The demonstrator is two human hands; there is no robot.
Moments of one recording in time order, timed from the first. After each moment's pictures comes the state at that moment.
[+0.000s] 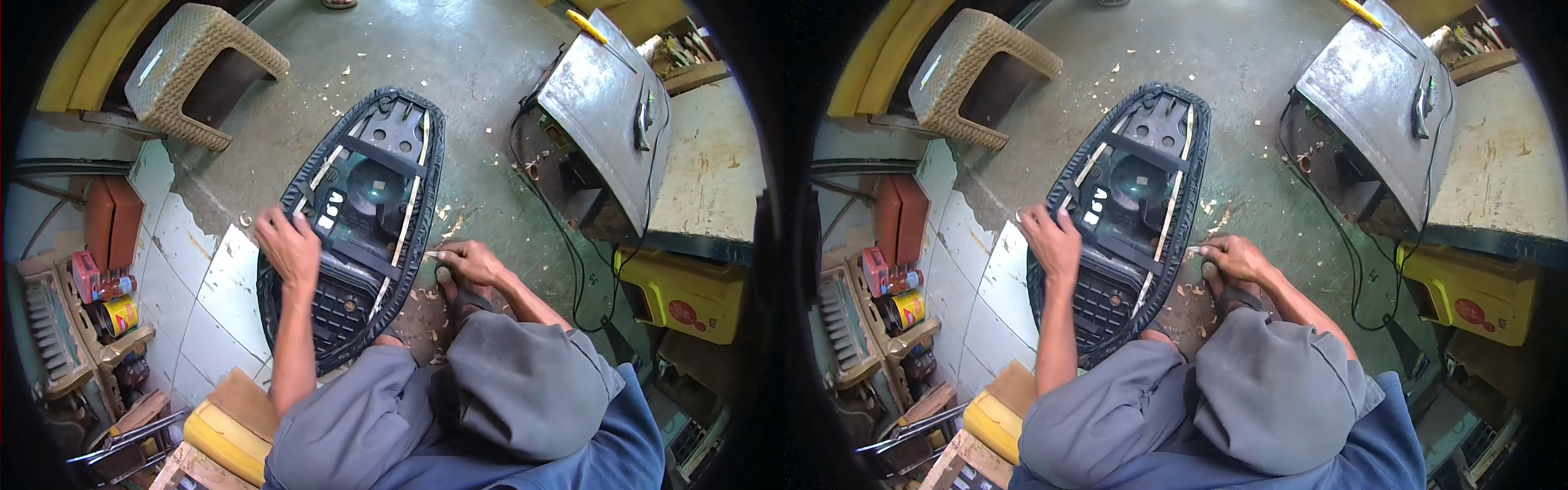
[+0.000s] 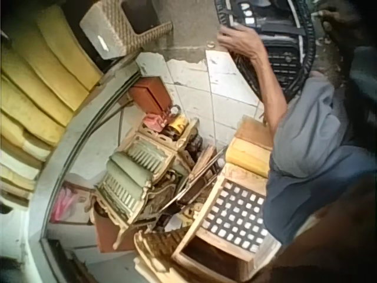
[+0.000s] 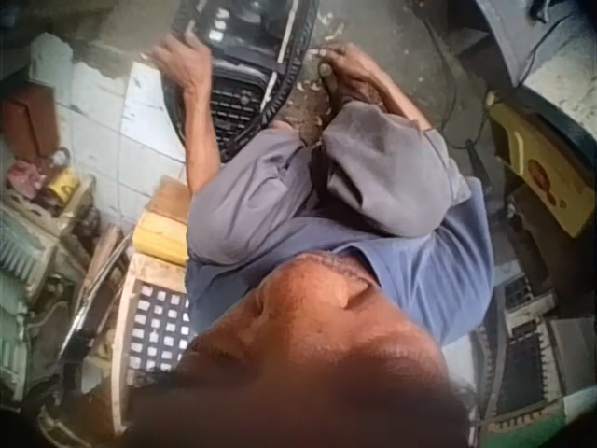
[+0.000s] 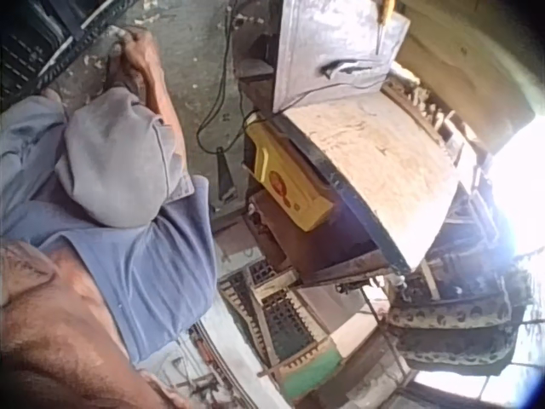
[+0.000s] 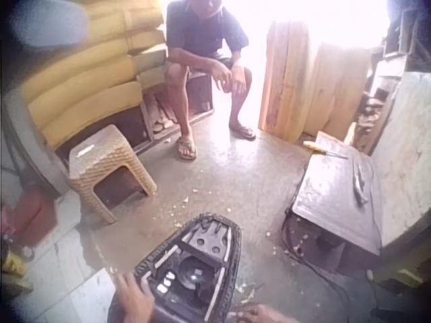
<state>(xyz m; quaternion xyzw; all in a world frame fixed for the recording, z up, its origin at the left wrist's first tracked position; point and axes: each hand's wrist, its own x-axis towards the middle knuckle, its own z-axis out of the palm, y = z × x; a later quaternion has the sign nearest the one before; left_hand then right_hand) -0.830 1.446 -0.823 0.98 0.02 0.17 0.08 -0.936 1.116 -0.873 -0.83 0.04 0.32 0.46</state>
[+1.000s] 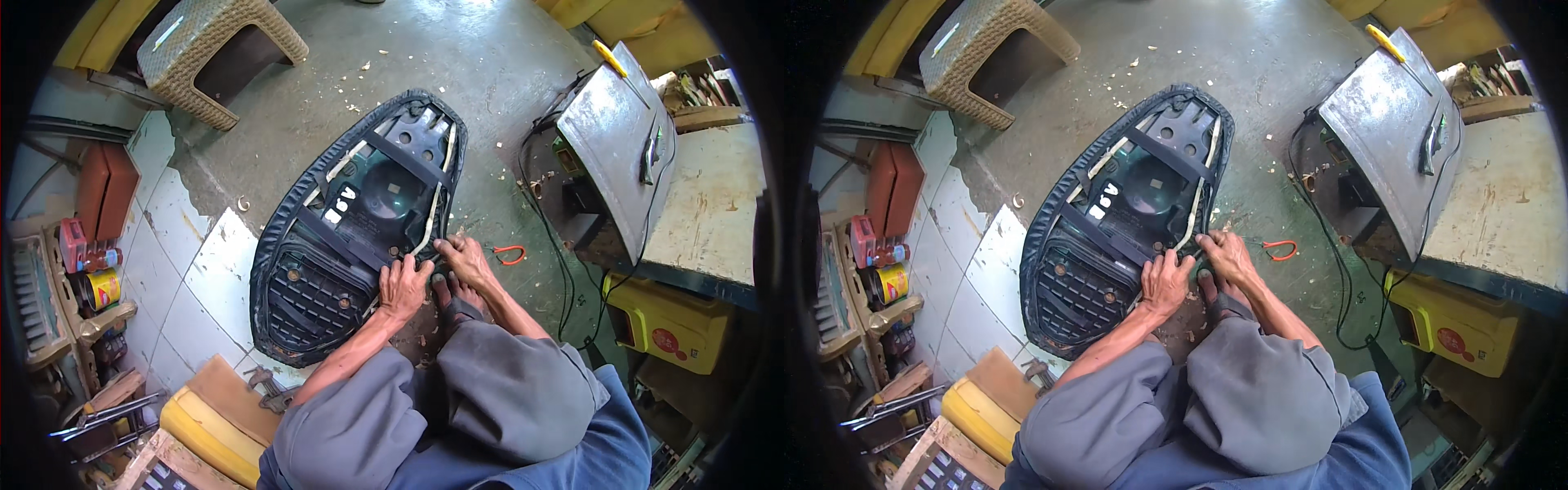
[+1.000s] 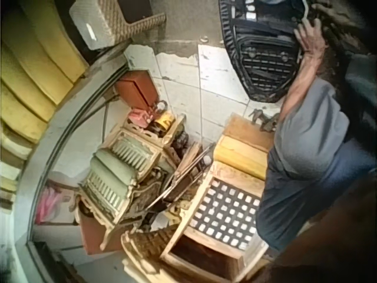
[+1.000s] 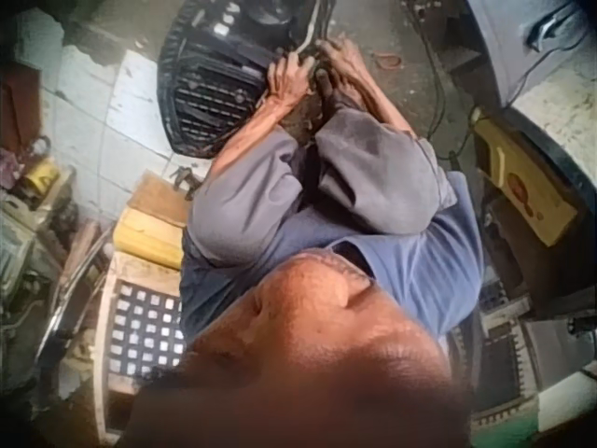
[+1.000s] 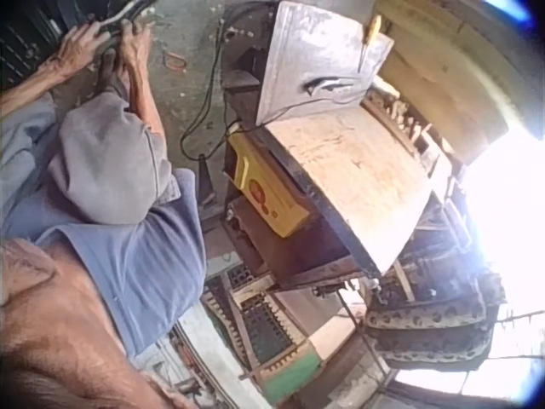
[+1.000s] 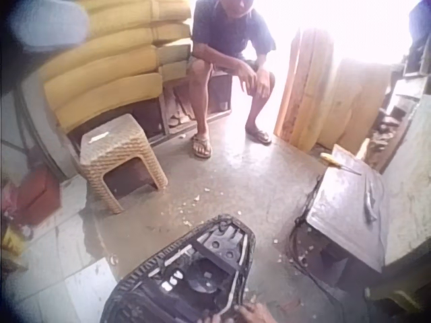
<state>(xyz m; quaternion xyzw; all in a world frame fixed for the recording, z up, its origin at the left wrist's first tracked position) -0.951 1.321 -0.893 0.95 -0.23 0.02 0.20 -0.912 1.140 -0.873 -0.84 0.16 0.25 0.46</state>
